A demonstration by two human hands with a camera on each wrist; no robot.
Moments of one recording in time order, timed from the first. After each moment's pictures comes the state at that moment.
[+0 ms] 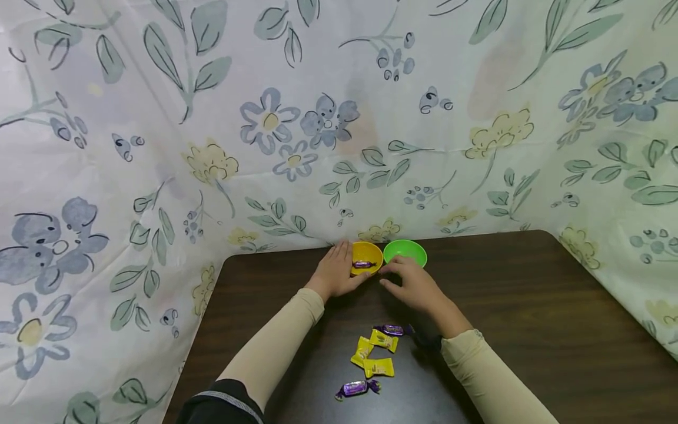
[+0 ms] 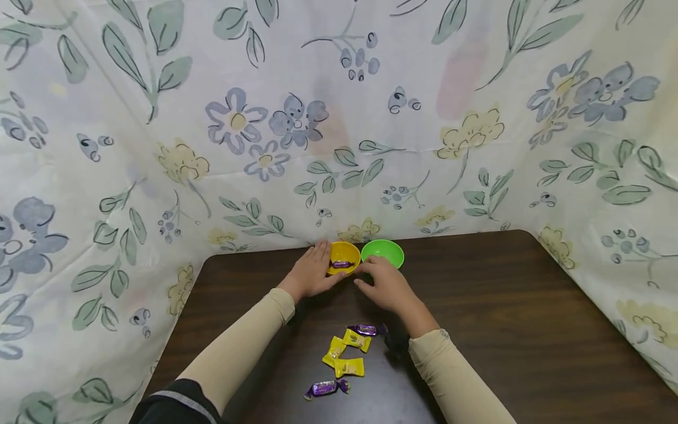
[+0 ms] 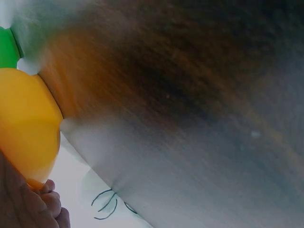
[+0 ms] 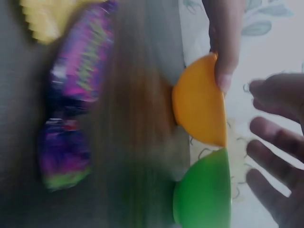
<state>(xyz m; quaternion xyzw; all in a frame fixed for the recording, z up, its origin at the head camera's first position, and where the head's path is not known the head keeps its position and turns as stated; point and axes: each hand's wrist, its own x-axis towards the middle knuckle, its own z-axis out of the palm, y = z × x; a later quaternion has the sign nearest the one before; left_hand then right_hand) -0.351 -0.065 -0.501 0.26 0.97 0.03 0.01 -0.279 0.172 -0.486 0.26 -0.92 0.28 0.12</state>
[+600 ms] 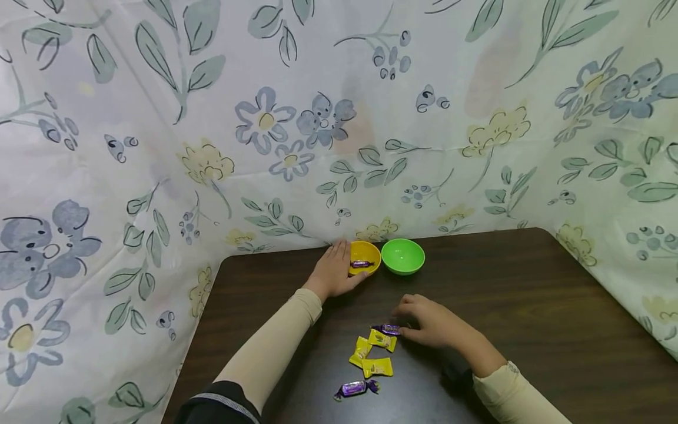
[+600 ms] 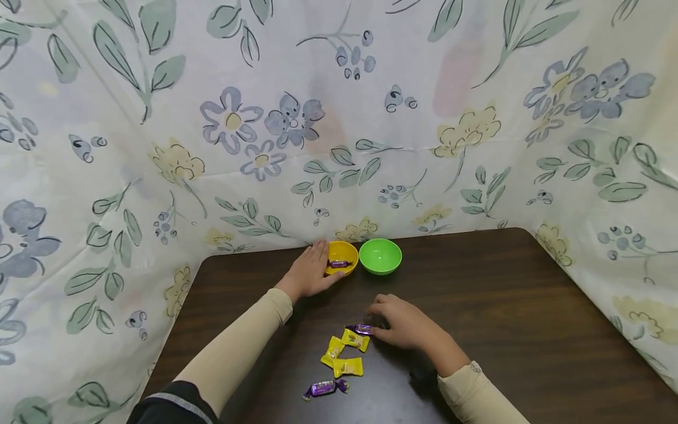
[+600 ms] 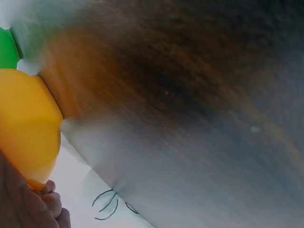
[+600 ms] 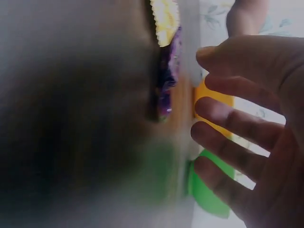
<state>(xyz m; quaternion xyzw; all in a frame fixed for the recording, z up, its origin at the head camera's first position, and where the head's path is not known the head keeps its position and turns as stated) -0.352 -0.065 -0.499 0.26 0.96 0.03 0.02 -0.220 0.208 -0.497 0.32 -0.92 0.22 -0.04</state>
